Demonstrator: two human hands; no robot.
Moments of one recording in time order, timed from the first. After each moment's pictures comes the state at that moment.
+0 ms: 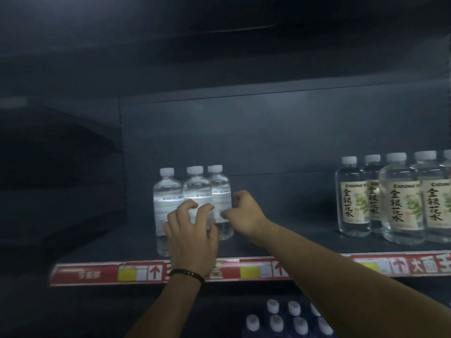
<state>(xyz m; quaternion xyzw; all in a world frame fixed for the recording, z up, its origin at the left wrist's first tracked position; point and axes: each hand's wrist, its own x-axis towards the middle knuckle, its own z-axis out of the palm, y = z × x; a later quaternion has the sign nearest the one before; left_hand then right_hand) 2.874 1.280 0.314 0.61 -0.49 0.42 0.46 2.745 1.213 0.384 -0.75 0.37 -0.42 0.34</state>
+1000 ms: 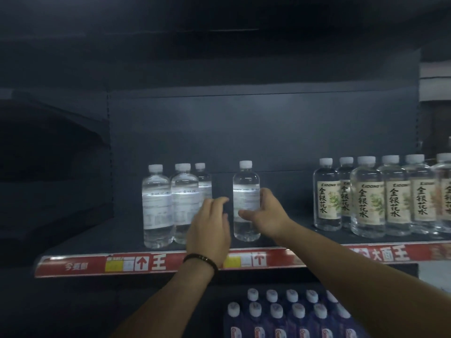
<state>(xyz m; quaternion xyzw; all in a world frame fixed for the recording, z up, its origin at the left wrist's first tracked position) 2.811 1.287 0.334 0.59 -0.60 0.25 0.48 2.660 1.214 0.375 -0.72 0.37 -0.48 0.33</state>
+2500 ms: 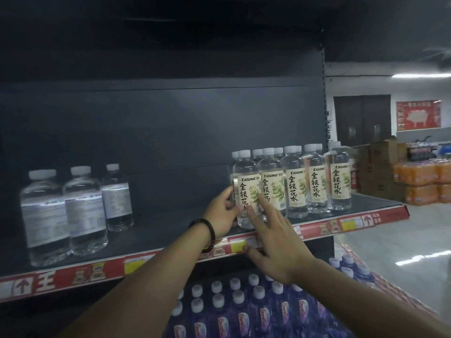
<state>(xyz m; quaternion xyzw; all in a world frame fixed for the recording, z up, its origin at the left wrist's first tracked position) 2.612 1.190 0.361 0.48 -0.68 -0.28 0.48 2.430 1.232 0.306 -0.84 0.46 -0.27 -0.13</state>
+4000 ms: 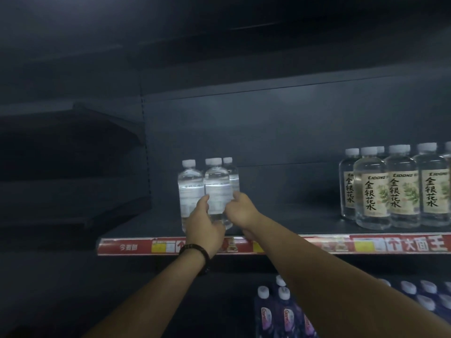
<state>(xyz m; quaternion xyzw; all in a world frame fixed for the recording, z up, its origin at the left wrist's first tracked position) 2.859 1.355 0.338 0.65 -0.48 -0.02 0.58 2.763 1.282 0.377 -0.73 0.36 -0.37 0.45</state>
